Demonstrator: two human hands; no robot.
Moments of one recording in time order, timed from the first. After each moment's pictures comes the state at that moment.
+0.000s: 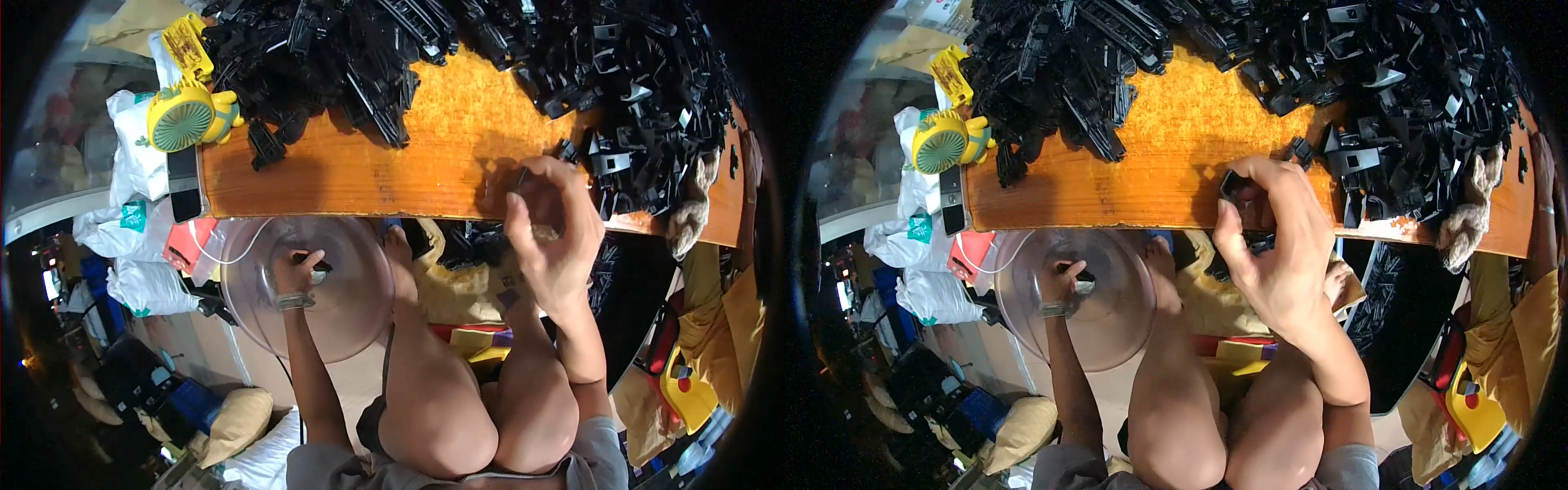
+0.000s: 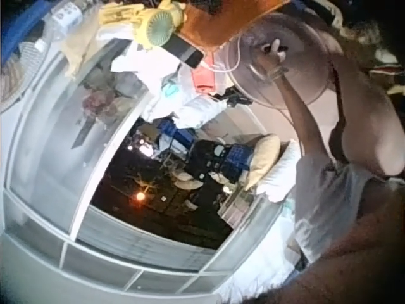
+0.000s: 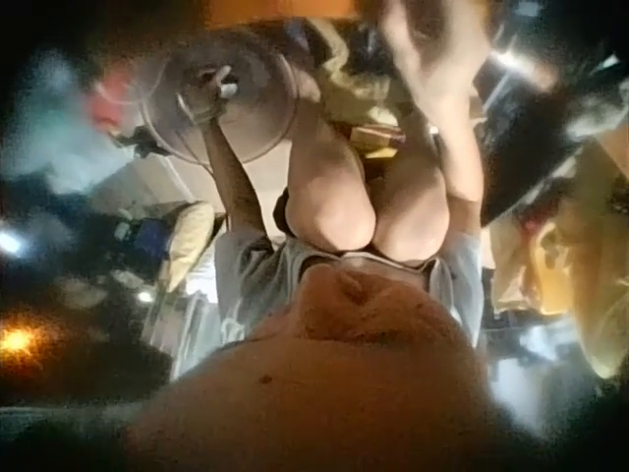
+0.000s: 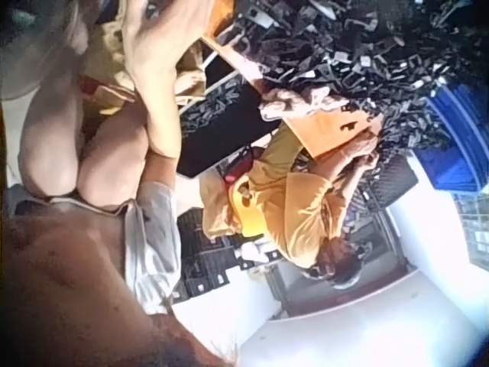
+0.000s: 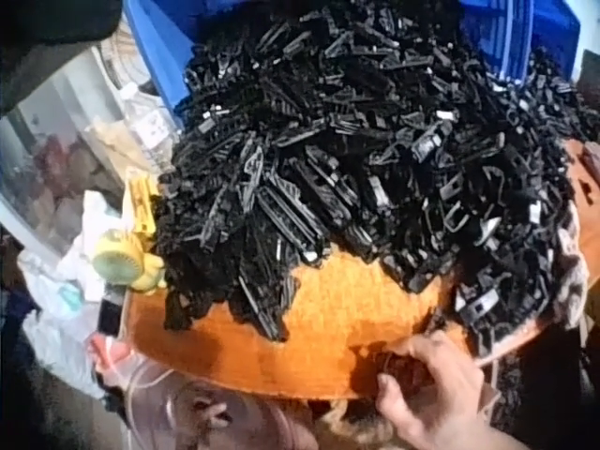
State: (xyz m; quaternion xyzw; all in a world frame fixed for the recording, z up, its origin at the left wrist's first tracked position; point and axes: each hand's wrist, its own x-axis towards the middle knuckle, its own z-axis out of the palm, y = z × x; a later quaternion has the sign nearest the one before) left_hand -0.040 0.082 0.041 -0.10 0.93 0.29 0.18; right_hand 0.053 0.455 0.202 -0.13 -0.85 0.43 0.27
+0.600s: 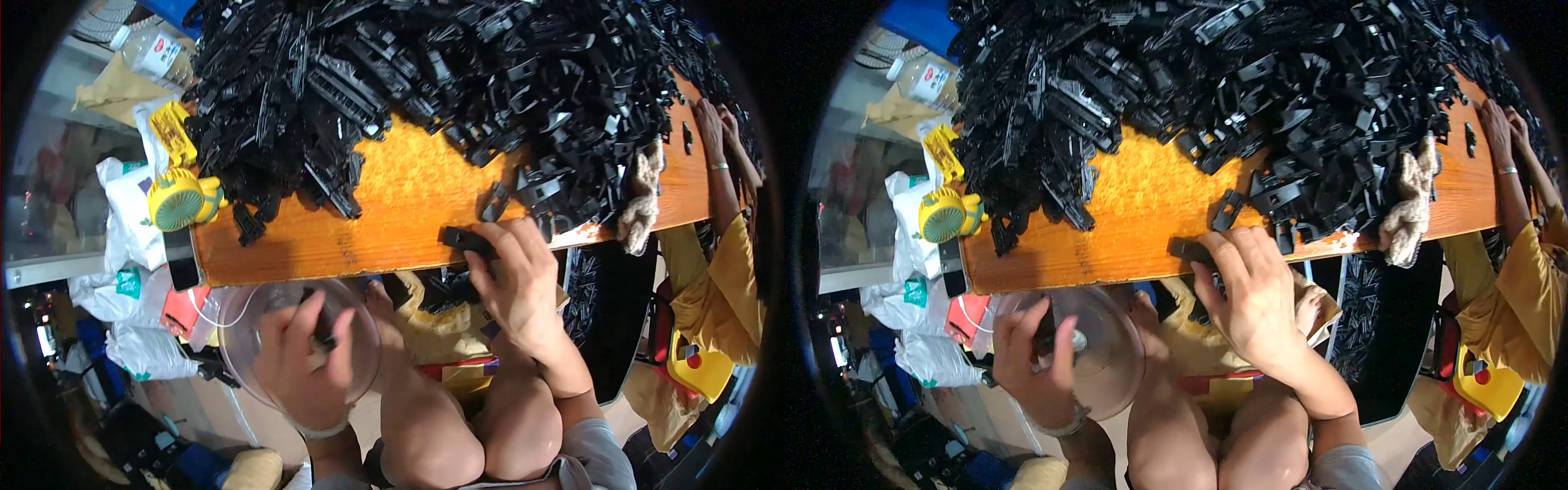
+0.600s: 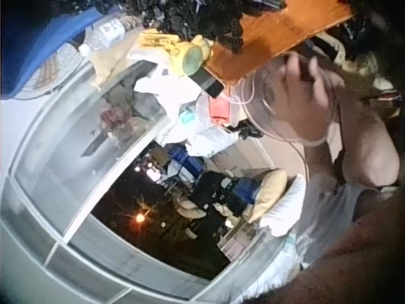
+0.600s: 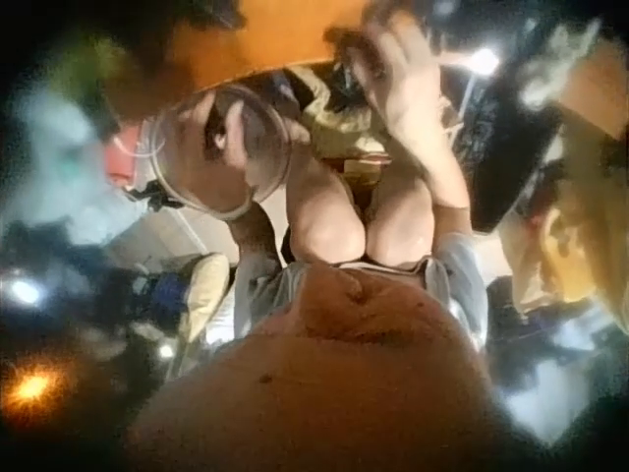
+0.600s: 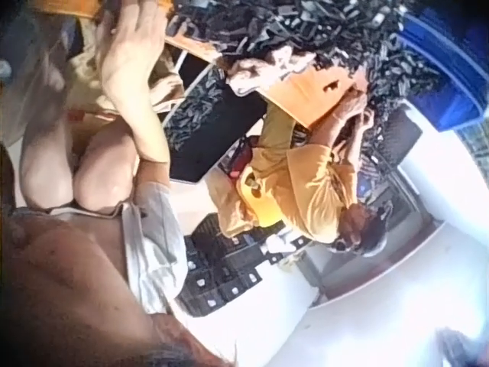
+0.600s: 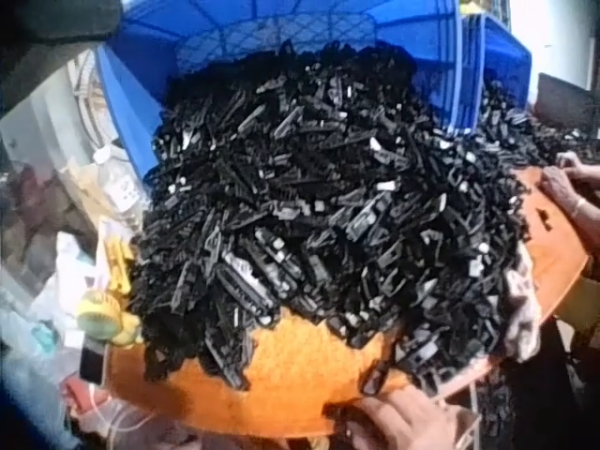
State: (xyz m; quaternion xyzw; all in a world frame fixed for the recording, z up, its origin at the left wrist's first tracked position) left_hand 0.005 0.242 0.257 0.25 0.91 0.32 -0.08; right_hand 0.071 0.462 0.218 -0.10 -0.92 0.30 0.23
